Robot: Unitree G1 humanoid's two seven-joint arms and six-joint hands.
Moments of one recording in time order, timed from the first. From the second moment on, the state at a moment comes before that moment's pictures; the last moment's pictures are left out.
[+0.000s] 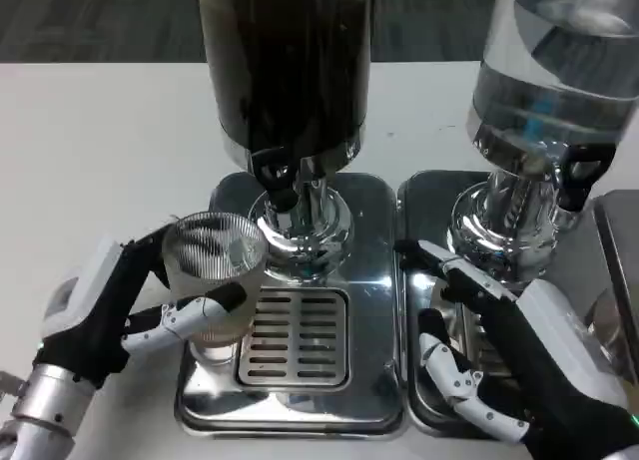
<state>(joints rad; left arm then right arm) -0.29 0.49 -0.18 1.08 0.49 -1.01 0.41 0.42 -0.29 0.18 -0.39 -0.50 -0.24 0.03</state>
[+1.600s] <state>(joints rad) -0.32 0.51 -0.26 1.03 0.47 -1.04 0.23 0.43 -0.25 0.19 -0.40 -0.51 -0.24 0.03</state>
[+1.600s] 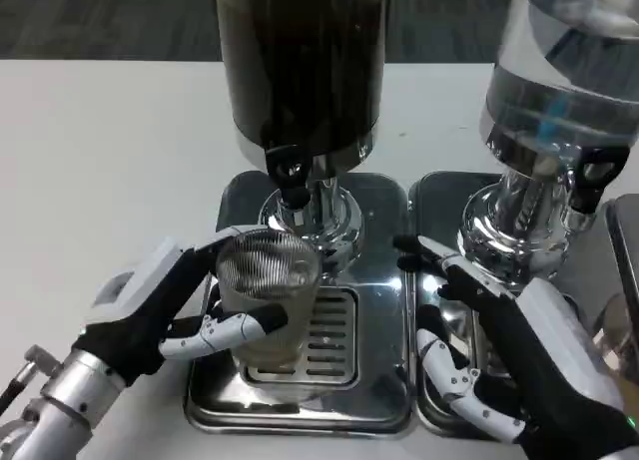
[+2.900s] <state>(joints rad) -0.08 0.64 -0.11 0.54 0.47 -0.88 0.25 0.41 -0.25 0.18 -0.39 -0.48 -0.23 0.05</state>
